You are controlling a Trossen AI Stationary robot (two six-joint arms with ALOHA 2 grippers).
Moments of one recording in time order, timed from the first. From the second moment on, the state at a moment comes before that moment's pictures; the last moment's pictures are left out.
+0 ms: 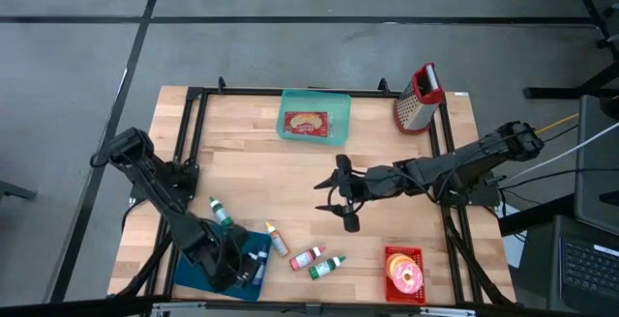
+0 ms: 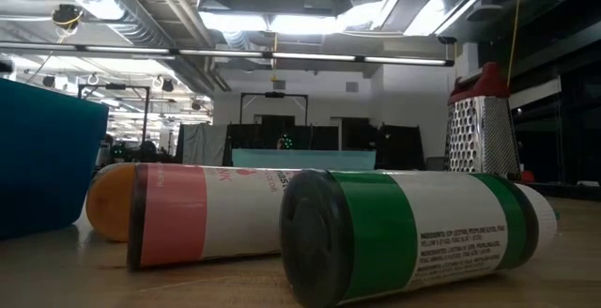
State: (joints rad) left arm -0.87 1.61 1.01 -0.49 -0.27 -1.96; right arm 0.33 1.46 1.03 0.08 0.19 0.08
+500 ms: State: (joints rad) left arm -0.91 1.70 1.01 -0.52 -0.27 -2.07; right arm 0.31 1.46 1.03 0.11 0.15 0.07
